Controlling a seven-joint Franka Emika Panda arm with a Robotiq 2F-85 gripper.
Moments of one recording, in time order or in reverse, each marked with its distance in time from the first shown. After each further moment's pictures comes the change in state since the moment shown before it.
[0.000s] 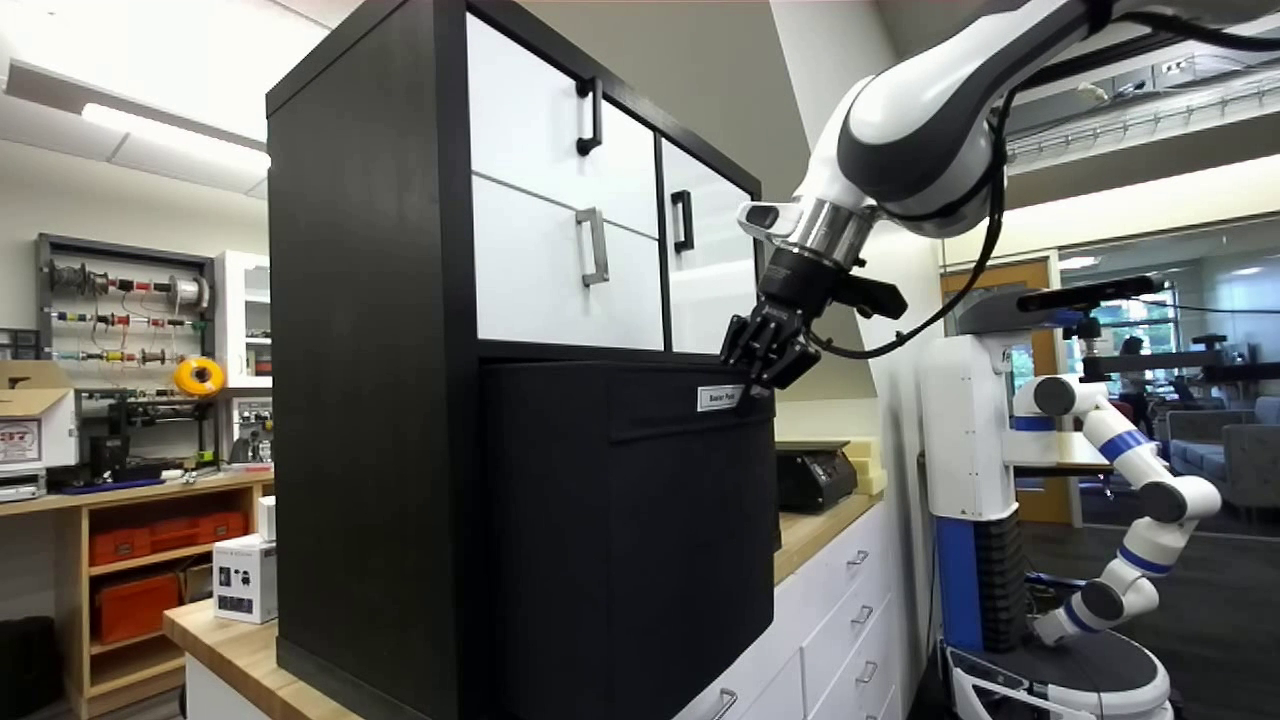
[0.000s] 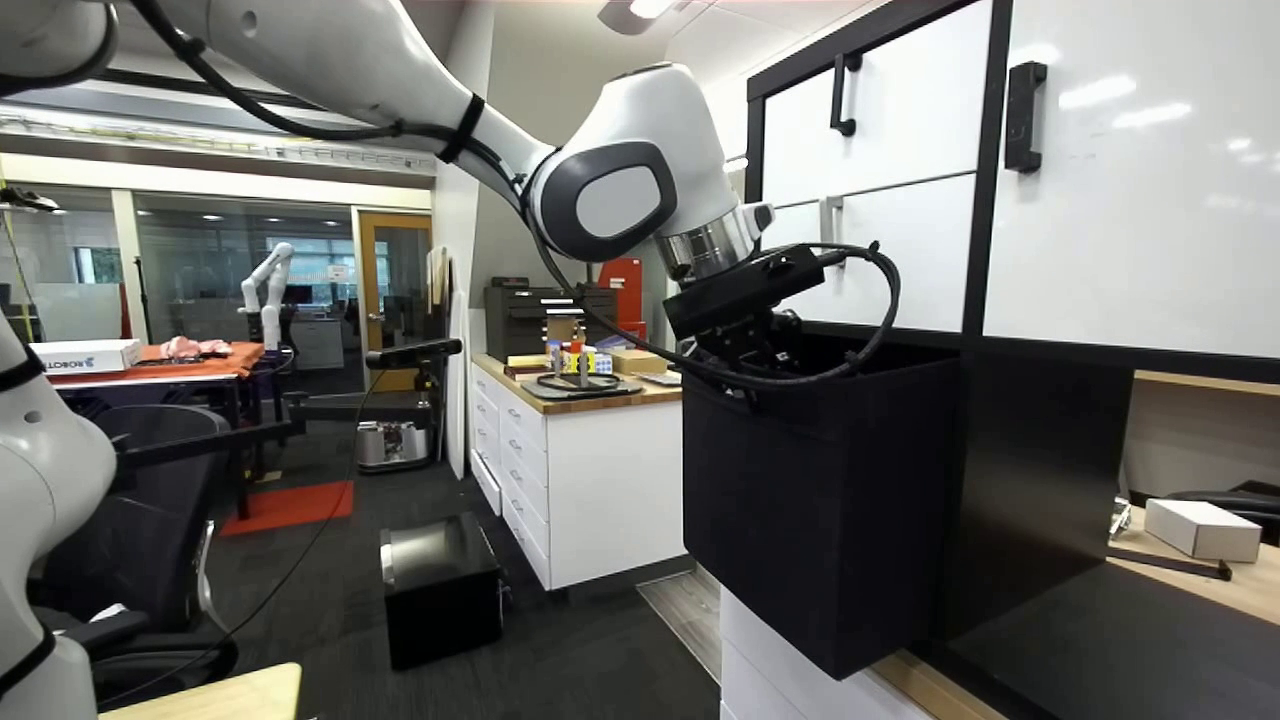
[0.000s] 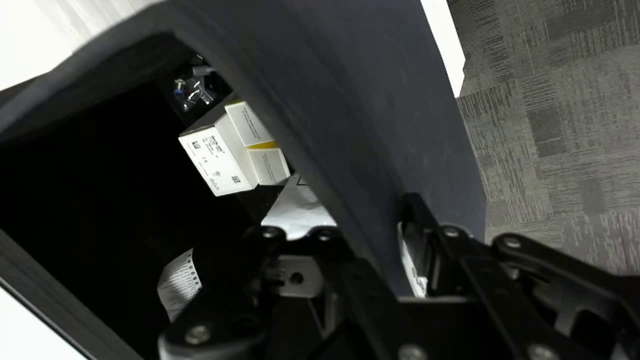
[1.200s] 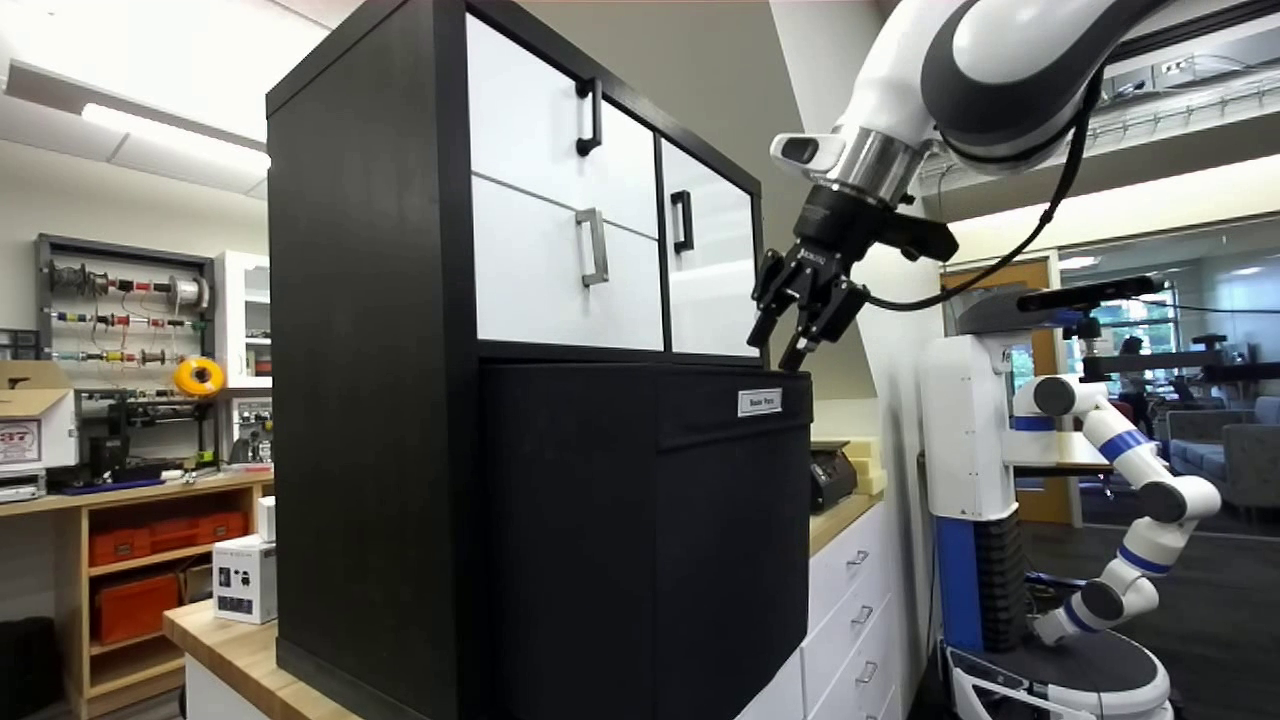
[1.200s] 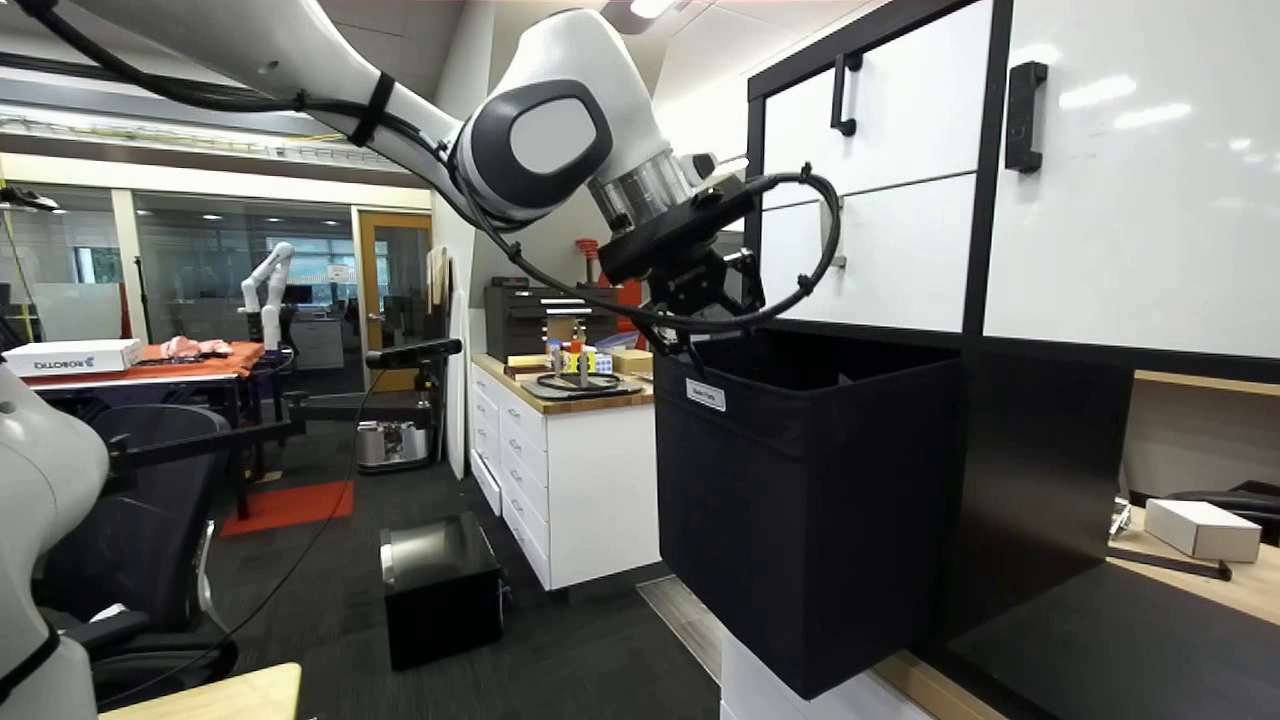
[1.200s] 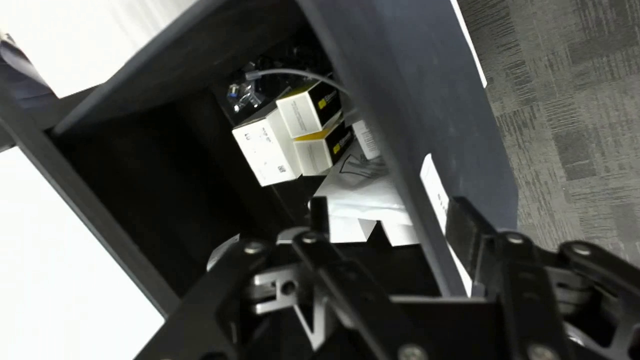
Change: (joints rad) arm 0.048 -0.196 -0.009 -0.099 -0.244 -0.021 0.241
